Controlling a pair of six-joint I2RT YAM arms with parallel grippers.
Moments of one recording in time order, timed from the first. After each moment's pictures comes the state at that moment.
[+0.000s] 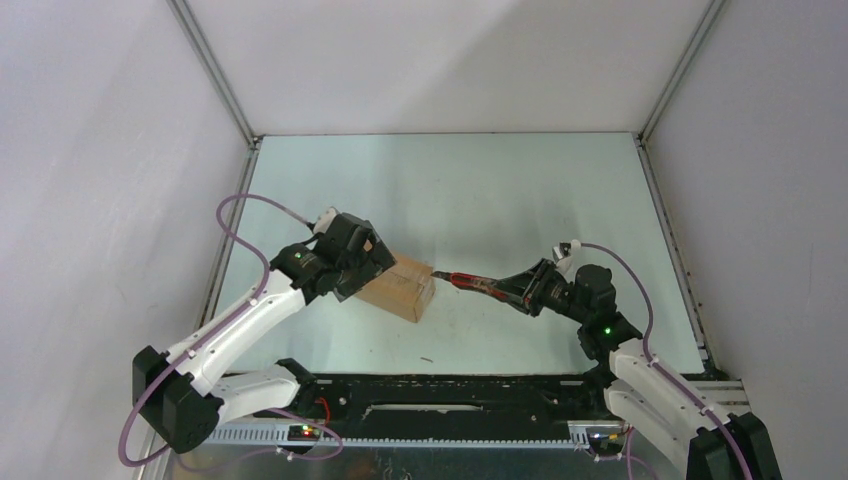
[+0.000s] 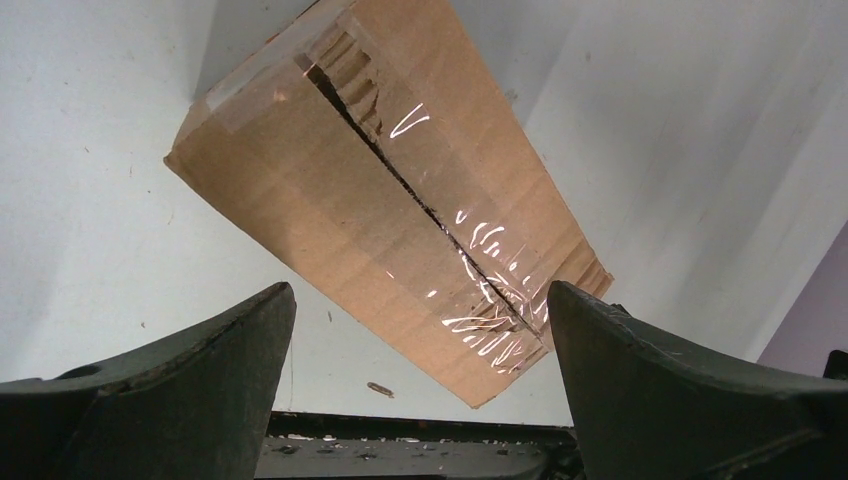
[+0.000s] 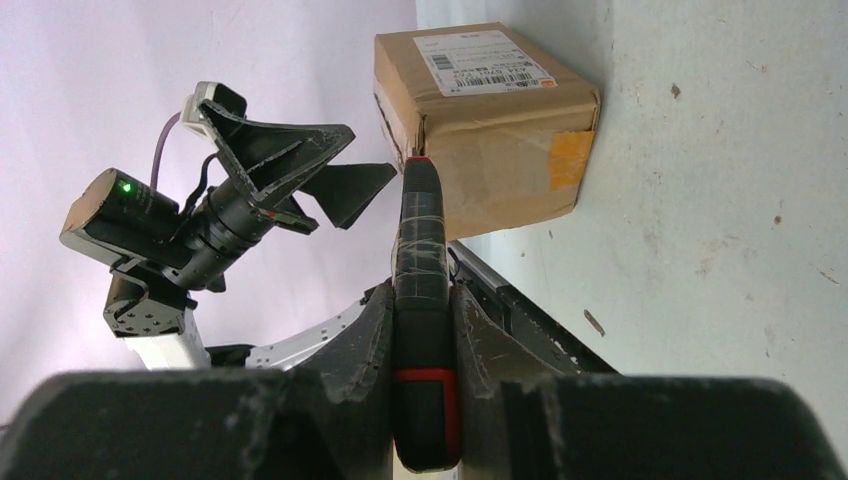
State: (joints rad) left arm -0.63 1.10 0.94 -0.81 -0.23 -1.13; right arm 0.38 0.76 0.21 0.29 -0.58 1.38
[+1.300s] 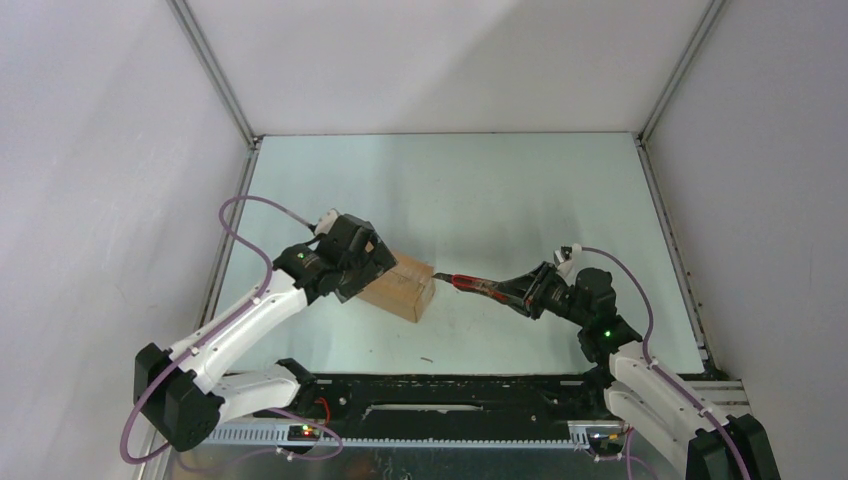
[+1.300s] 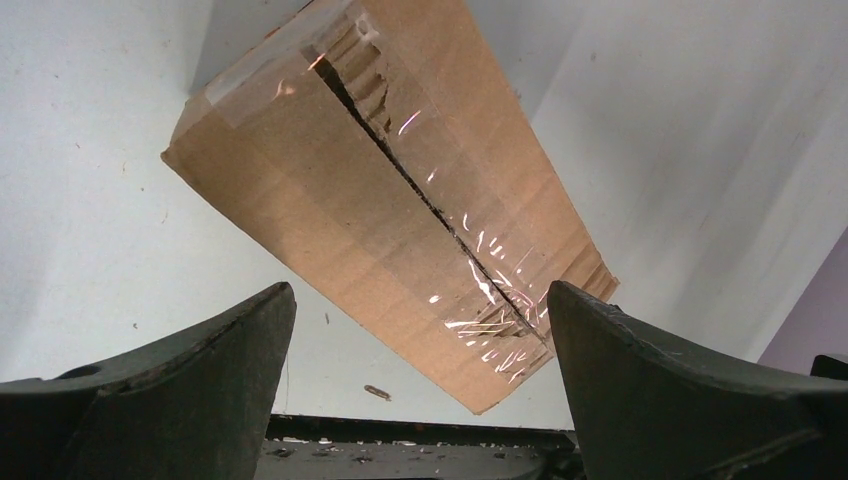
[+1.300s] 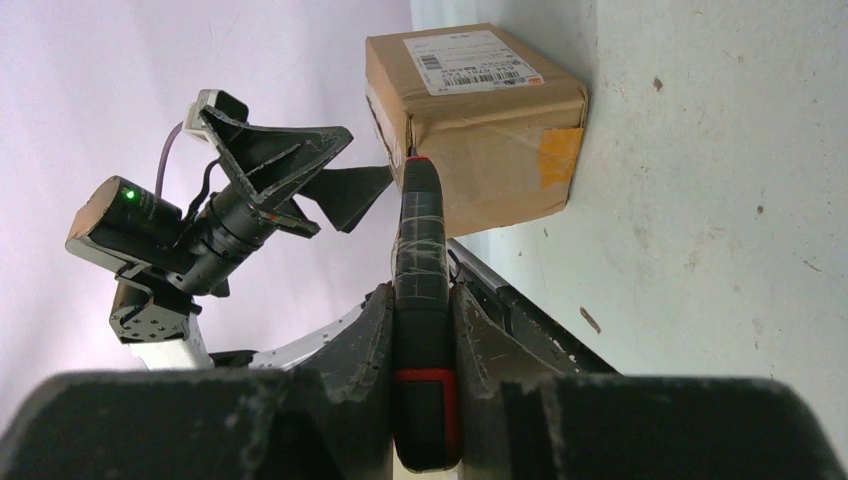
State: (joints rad) left arm -0.64 1.11 0.93 -0.79 -0.23 -1.15; right arm 0.37 0.75 0.18 0.29 -0.57 1.41
